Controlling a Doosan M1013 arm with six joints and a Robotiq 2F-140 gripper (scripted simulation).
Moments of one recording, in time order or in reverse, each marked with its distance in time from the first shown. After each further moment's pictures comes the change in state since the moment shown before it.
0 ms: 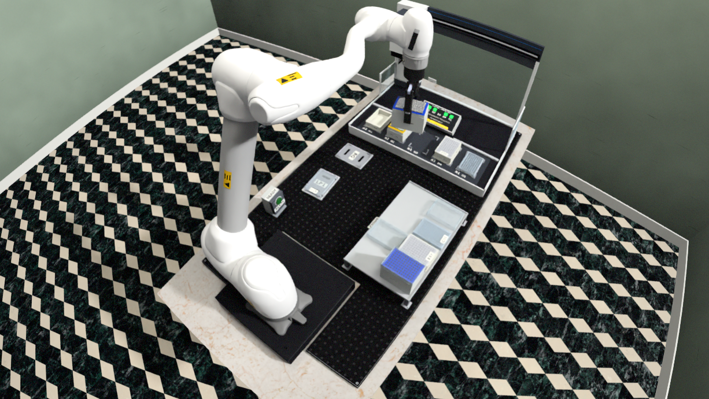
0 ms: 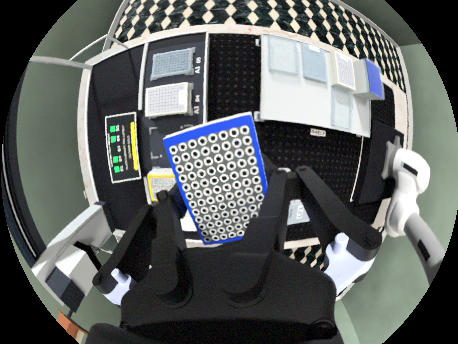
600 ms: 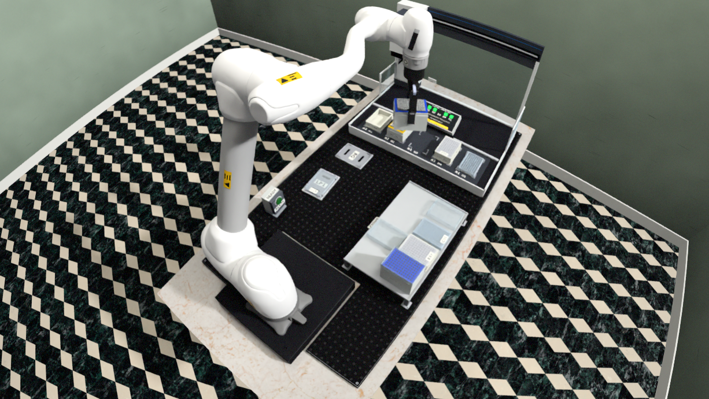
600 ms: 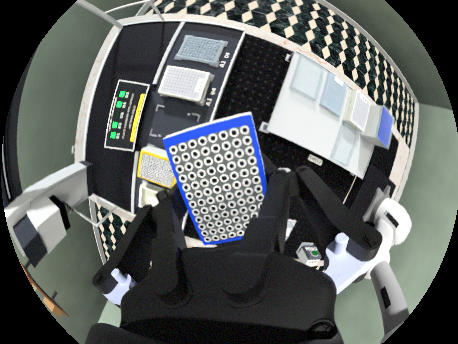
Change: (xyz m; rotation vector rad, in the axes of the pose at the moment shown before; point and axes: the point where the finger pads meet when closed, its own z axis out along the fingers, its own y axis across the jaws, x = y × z) arm 0.000 0.000 0.000 0.000 0.000 -0.311
